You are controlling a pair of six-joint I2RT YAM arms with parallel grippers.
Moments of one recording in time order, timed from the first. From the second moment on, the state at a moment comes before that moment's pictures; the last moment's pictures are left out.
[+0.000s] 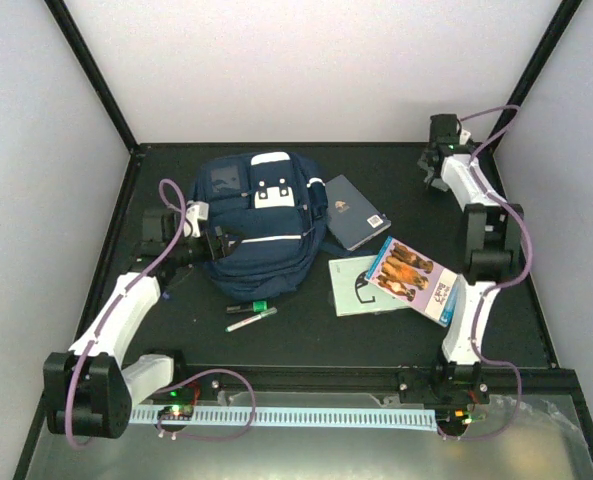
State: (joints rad) left arm -0.05 1.08 0.66 -0.27 0.67 -0.46; right arm 0.00 2.18 1.86 -0.55 0.34 0.47
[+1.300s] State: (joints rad) left arm -0.04 0.90 0.56 -0.42 0.40 -0.52; right arm 0.39 0.94 0.79 -0.58 -0.30 0.38
